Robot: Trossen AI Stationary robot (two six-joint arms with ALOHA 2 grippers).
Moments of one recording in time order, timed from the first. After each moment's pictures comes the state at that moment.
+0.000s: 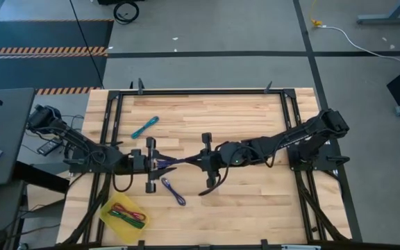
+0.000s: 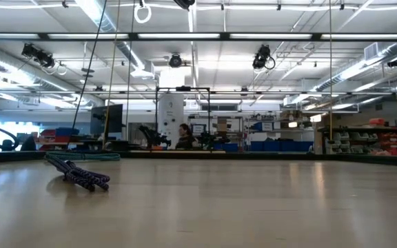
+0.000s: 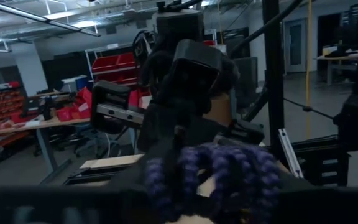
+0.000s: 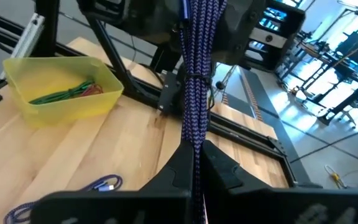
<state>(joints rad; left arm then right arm) -0.51 1.10 0.55 0.75 -0.55 0.22 0.27 1.65 1.24 0.12 0.31 -0.37</state>
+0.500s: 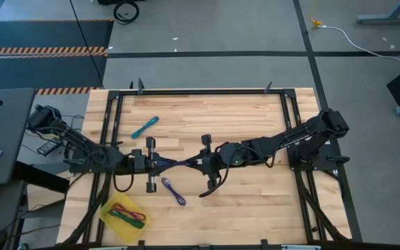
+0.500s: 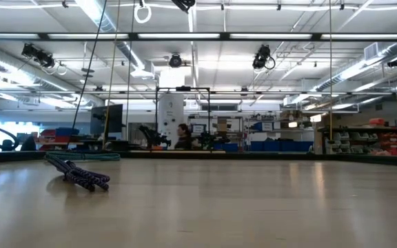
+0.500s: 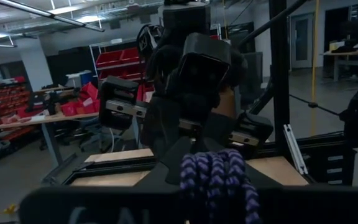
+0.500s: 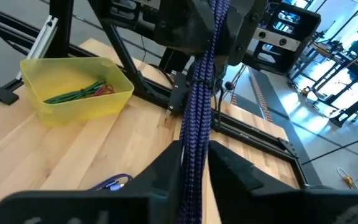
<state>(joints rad) -0.51 1.10 0.55 0.72 -0.57 0.21 0.27 1.65 1.24 0.10 0.29 -0.36</state>
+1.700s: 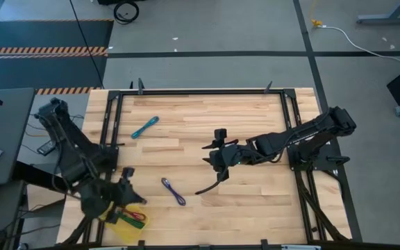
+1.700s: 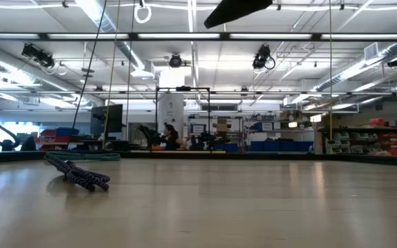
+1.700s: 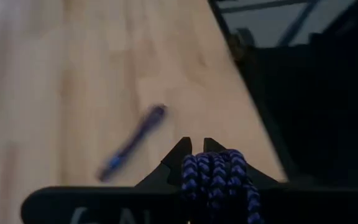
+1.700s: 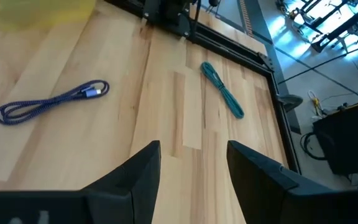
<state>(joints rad) -1.00 1.14 1.02 -0.75 -0.54 -0.59 0.28 1.56 1.24 -0.32 0.48 -0.23</state>
